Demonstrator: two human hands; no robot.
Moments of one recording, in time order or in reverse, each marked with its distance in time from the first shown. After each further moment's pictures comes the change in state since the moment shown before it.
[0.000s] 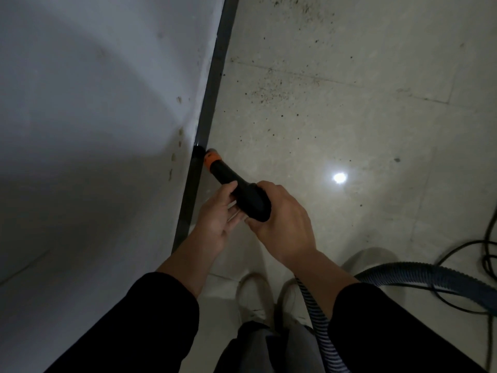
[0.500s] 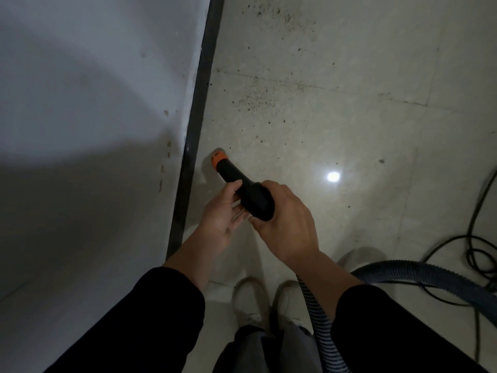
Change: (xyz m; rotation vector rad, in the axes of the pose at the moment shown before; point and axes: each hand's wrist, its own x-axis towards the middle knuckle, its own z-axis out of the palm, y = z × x) left_hand 0.001 0.005 0.030 0.076 -0.050 -0.034; right_hand 0.004 0.004 -0.026 -0.046 0.052 0.050
